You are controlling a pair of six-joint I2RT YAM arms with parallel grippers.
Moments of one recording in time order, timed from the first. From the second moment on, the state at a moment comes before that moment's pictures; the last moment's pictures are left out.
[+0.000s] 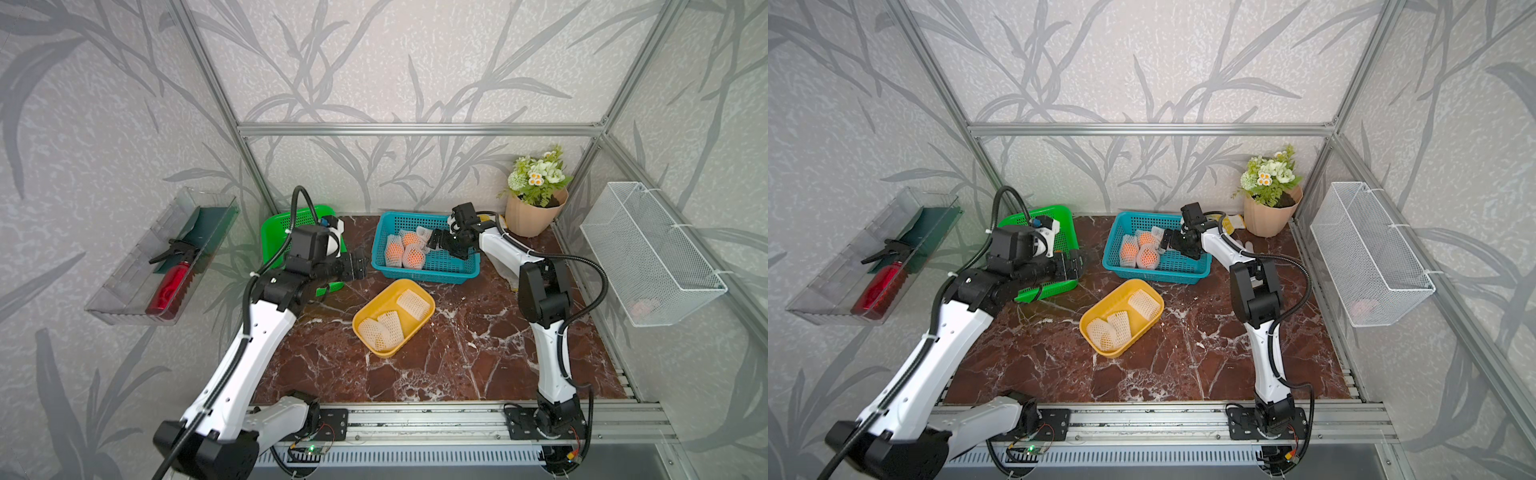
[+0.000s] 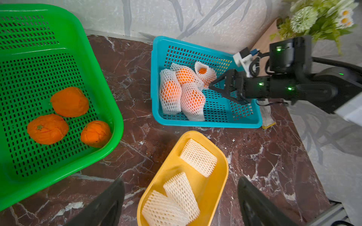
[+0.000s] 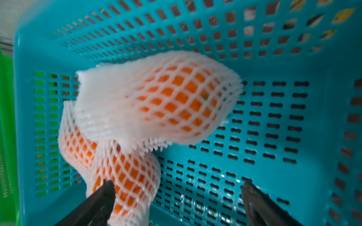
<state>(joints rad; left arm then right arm) -0.31 1.06 1.24 -0.80 0.15 -0.37 0.34 2.29 1.91 -0.57 -0.27 0.58</state>
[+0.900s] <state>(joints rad) -0.36 0.77 1.16 -0.94 0.16 -0.42 0.35 2.53 2.15 -0.45 -0.22 0.77</state>
